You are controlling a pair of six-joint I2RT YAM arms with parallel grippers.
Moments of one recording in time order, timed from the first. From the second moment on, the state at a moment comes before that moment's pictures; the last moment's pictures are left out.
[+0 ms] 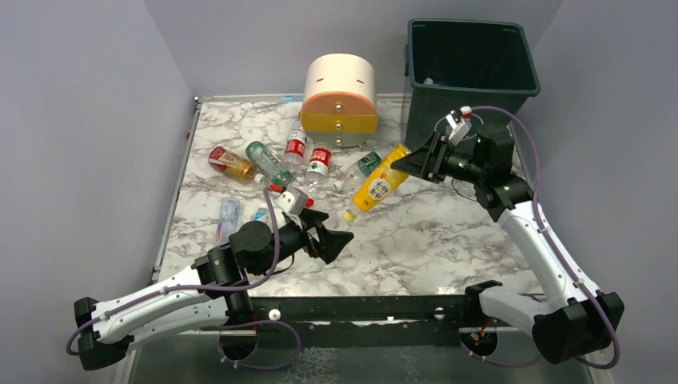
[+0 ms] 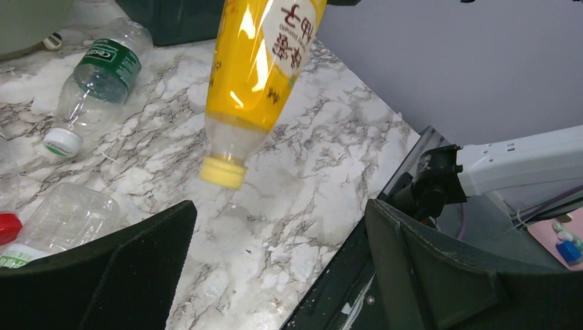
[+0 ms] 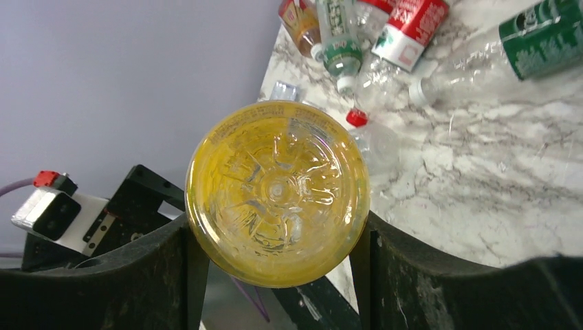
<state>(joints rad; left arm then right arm) -1.13 0.61 0.59 -0.09 -0.20 -0.45 0.25 1.07 0.96 -0.24 -0.72 0.75</state>
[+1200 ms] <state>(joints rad) -1.13 0.59 0.59 -0.17 -0.23 -0.45 -0.06 1.42 1.85 -0.29 -0.72 0.72</state>
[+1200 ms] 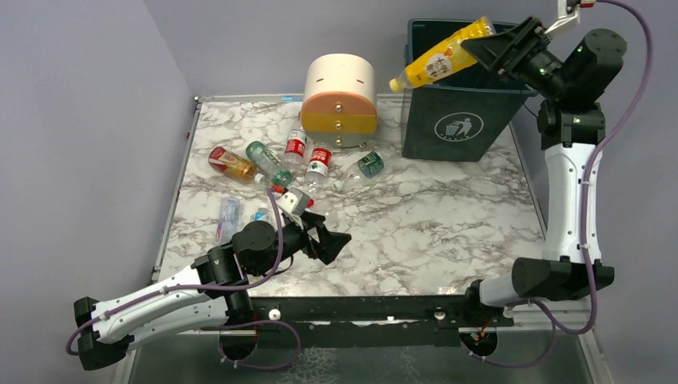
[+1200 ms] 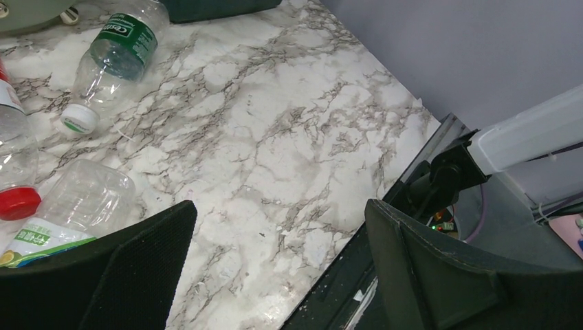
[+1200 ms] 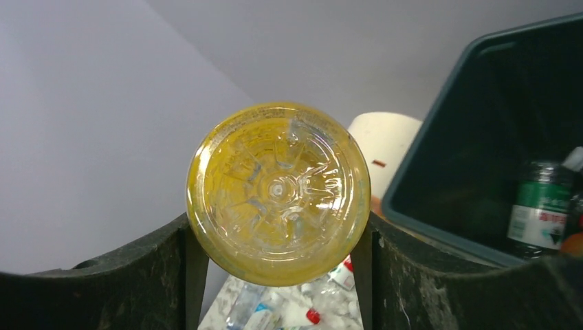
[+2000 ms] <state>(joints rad) -1.13 0.62 0.61 -0.19 -0.23 -0.45 -0.34 1.74 1.83 -0.03 -0.79 0.93</state>
